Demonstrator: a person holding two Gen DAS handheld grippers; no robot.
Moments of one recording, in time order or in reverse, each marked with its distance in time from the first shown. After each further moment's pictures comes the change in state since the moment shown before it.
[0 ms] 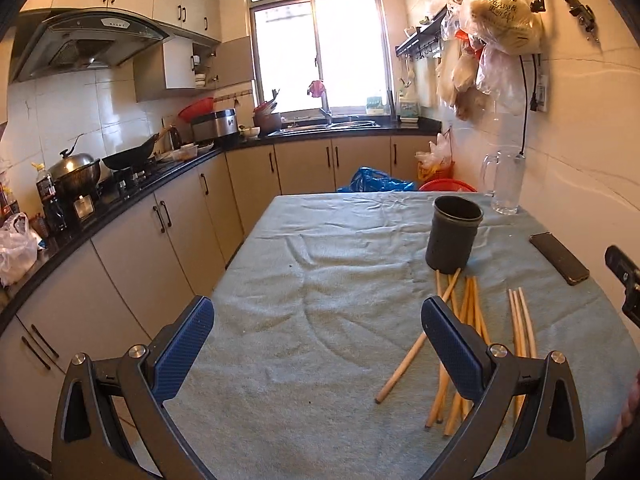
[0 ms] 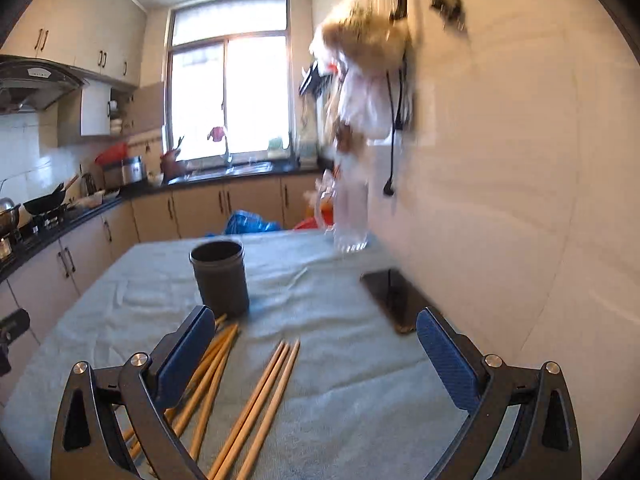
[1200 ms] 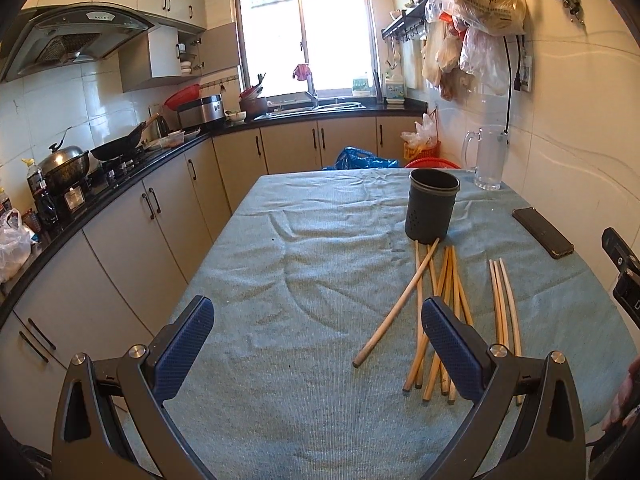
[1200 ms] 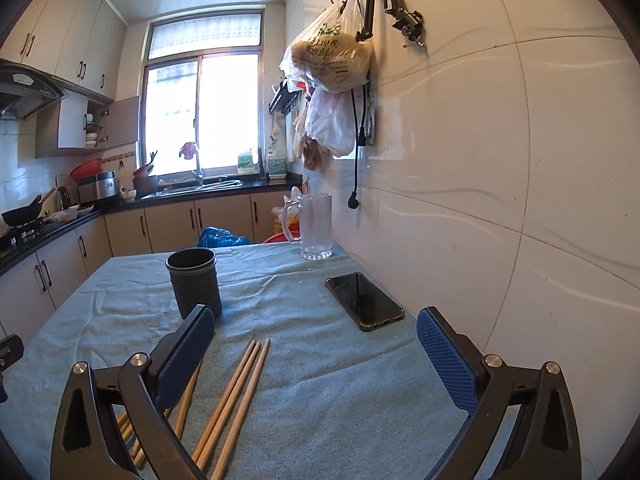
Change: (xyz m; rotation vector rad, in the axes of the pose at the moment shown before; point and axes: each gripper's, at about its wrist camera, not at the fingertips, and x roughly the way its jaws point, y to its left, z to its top) left arm -0.012 -0.016 -0.017 0.025 0.071 -0.031; right arm -0.022 -0.008 -0.013 0.026 -0.029 -0.101
